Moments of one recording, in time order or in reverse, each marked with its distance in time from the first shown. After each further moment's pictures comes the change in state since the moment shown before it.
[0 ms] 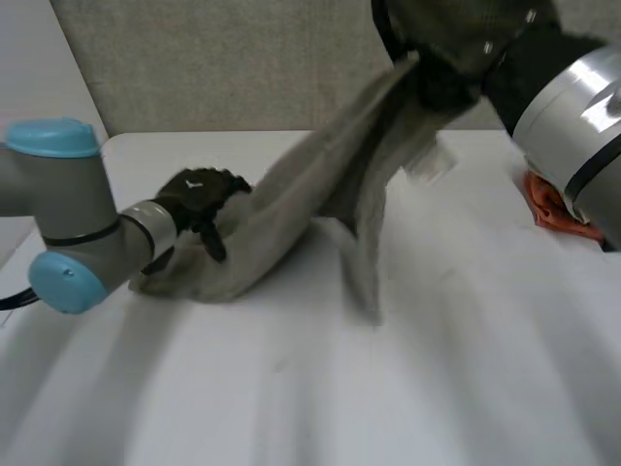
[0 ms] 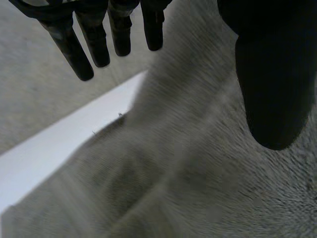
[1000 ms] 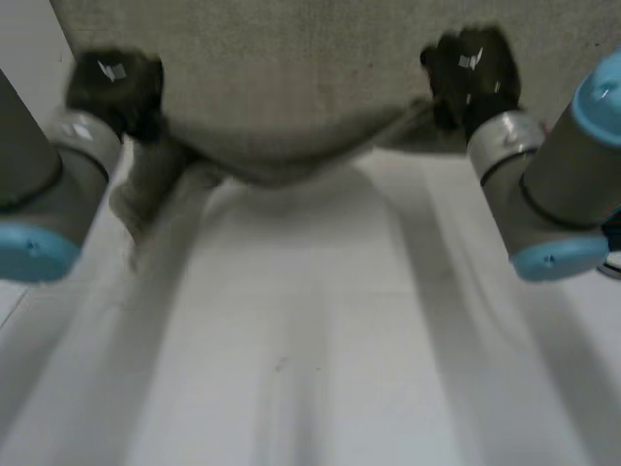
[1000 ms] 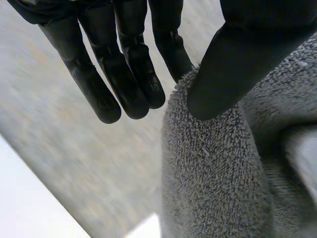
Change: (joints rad) left arm -0.025 0.313 -0.116 0.210 -0.304 0.083; right arm -0.046 0.424 -0.086 -0.282 0.293 0.009; left_hand 0.888 0.928 0.931 0.934 0.882; right_hand 0.000 0.000 0.001 0.000 0.000
